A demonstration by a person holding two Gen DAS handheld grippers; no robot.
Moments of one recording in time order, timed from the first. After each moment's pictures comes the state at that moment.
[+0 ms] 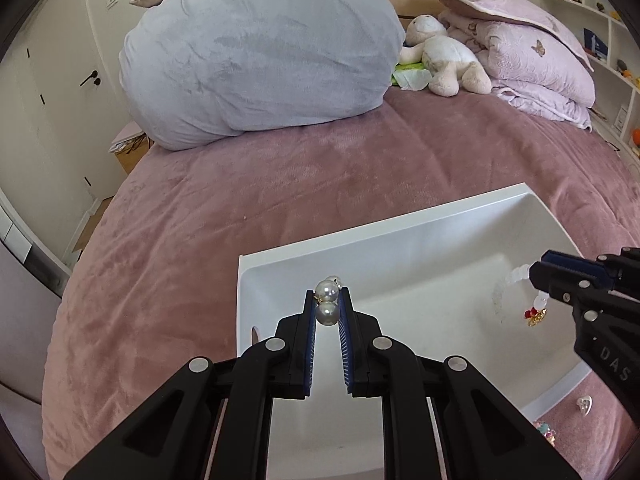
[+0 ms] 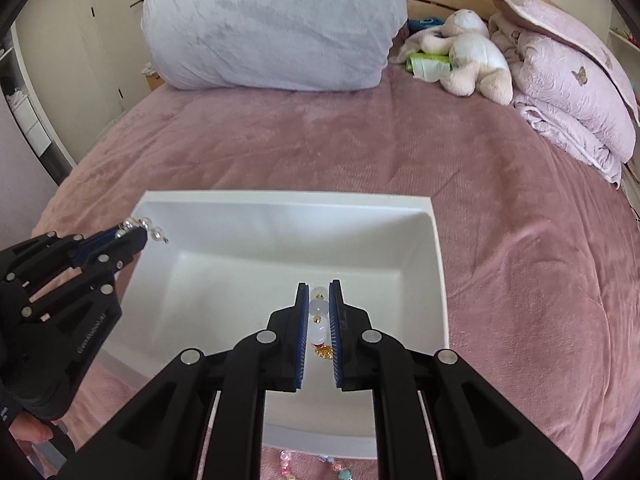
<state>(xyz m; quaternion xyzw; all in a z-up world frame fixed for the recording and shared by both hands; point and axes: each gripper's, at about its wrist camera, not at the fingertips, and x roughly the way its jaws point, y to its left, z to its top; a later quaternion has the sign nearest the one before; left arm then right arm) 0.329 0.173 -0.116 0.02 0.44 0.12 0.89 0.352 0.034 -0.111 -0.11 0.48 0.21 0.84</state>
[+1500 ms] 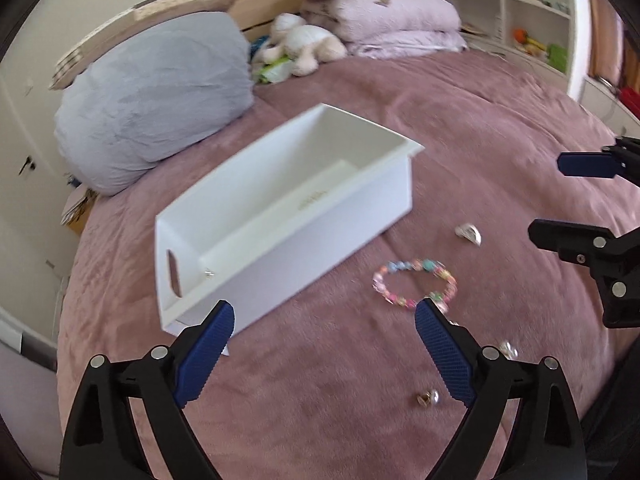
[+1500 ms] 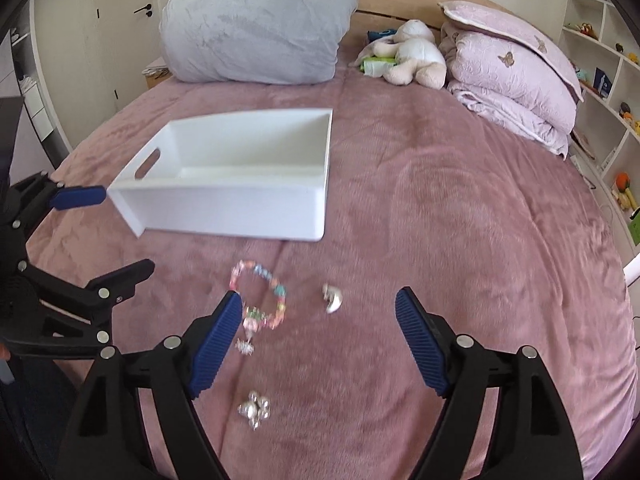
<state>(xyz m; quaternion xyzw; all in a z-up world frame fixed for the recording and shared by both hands) 0.176 0.042 -0.110 0.14 0.45 -0.05 0.88 0.160 -0.113 -0.085 -0.11 0.45 0.18 0.87</state>
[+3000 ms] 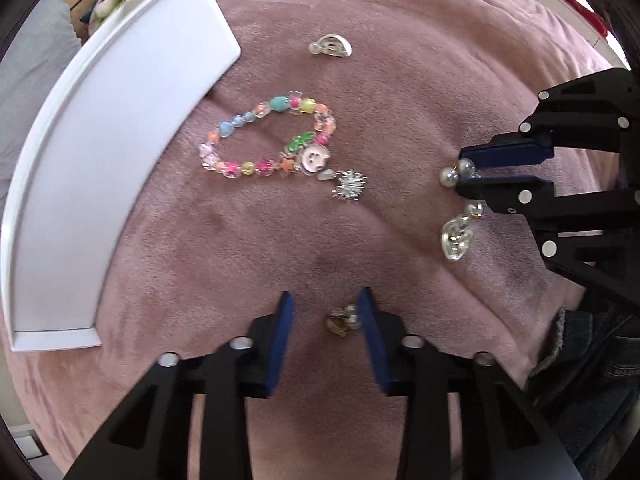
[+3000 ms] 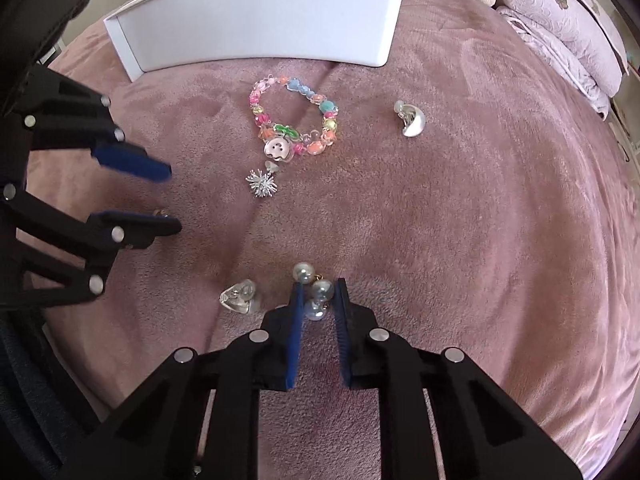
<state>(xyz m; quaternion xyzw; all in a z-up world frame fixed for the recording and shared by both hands) 0.178 0.001 -0.227 0.22 0.60 -0.23 0.74 0.126 -0.098 -0.208 -0.18 0.57 0.20 0.78</state>
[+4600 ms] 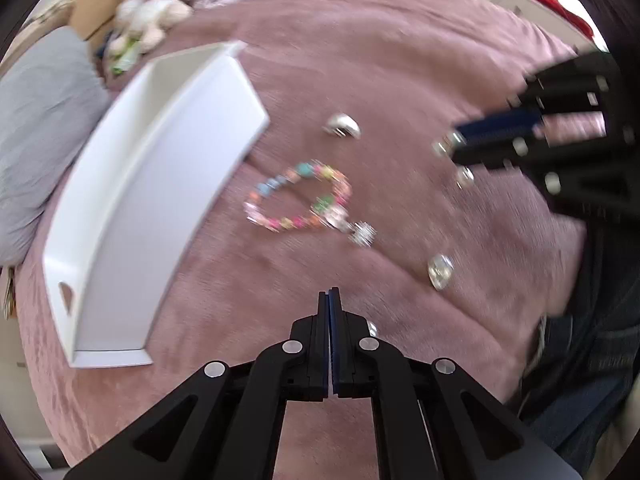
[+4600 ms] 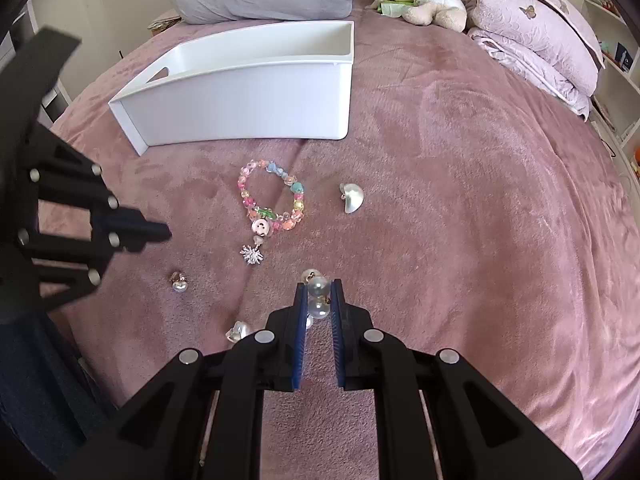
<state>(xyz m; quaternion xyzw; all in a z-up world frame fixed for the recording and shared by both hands) 0.163 0.007 -0.180 0.25 0.54 -0.24 0.77 0.138 -0.113 -0.143 -0.13 0.52 0.19 0.82</state>
